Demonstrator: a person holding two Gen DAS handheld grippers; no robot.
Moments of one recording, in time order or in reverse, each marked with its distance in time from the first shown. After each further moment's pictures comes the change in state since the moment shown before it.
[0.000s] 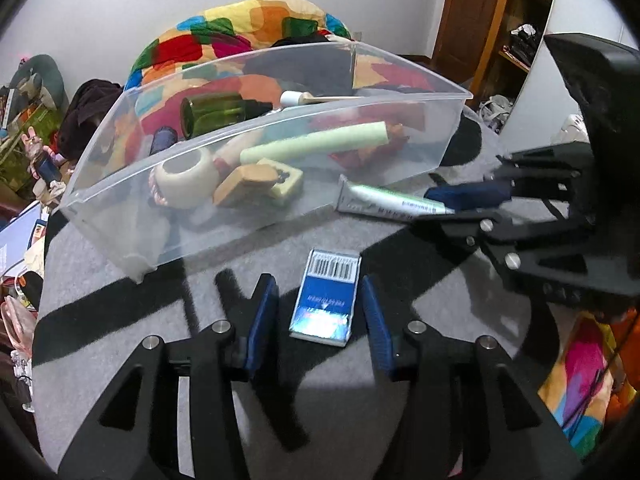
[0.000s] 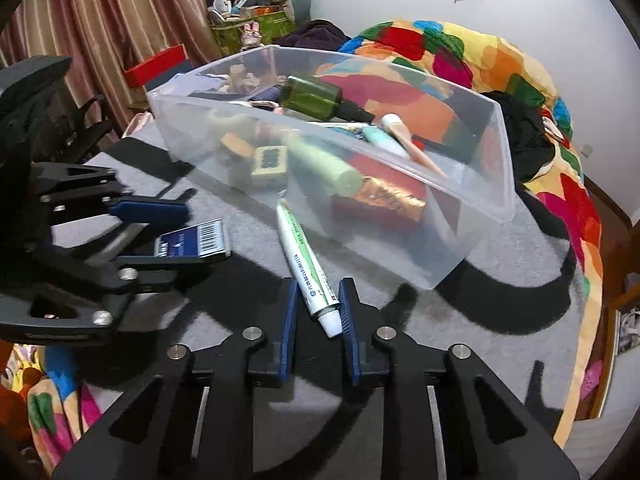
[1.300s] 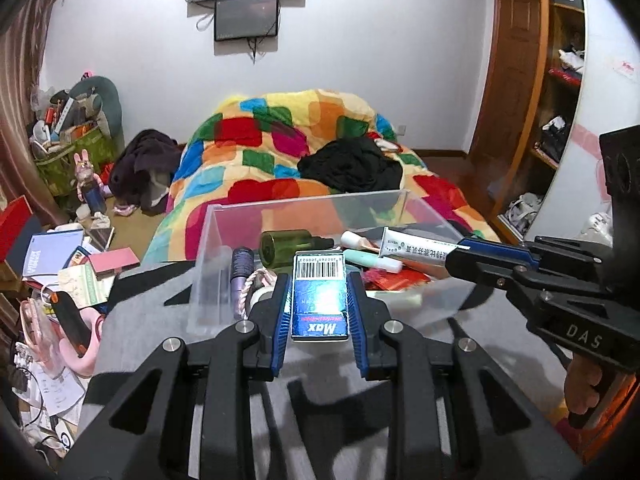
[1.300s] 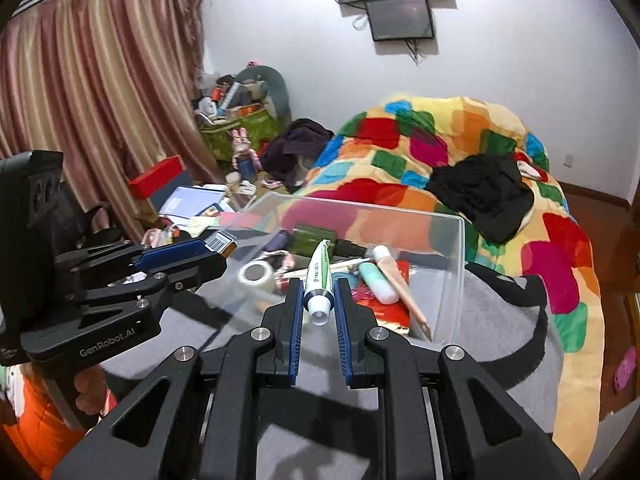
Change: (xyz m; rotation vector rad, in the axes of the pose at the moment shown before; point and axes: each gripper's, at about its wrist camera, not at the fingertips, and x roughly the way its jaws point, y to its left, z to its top) left arm -0.068 0.036 0.052 -0.155 -0.304 0.111; right arm -0.062 -0.001 0.052 0.175 -0.319 0.011
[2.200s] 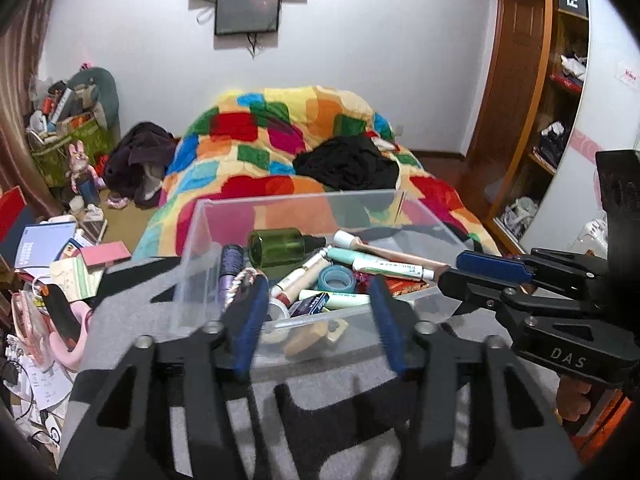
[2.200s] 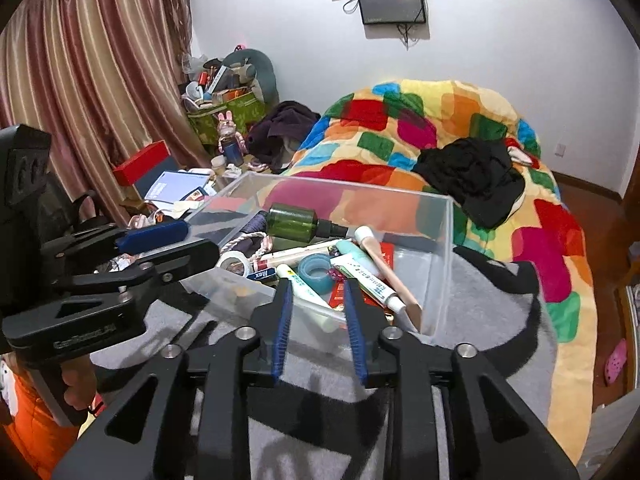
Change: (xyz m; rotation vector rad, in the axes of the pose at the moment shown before) left arm -0.006 -0.004 -0.003 -0.026 -0.019 -0.016; right arm 0.002 -0.007 -0.007 -0.004 0.047 -0.046
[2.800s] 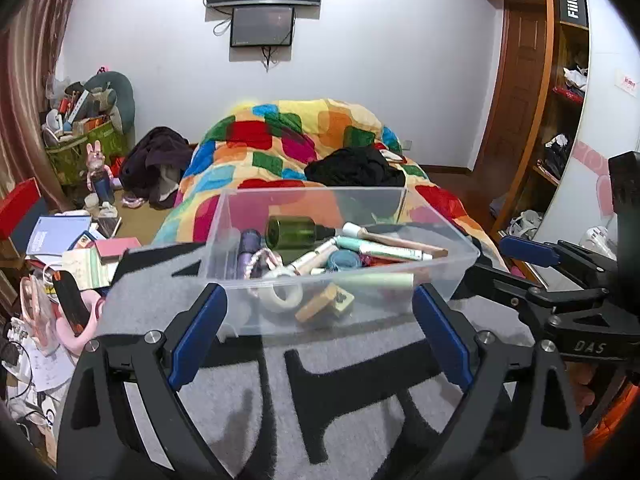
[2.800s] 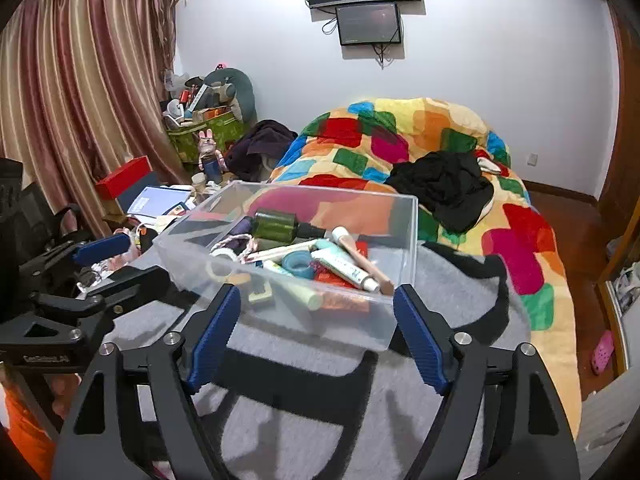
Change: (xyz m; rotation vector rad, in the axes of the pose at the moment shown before) left arm -0.023 0.003 -0.031 -0.028 -0.043 0.027; right arm -0.026 0.005 -0.023 0.022 -0.073 -0.085
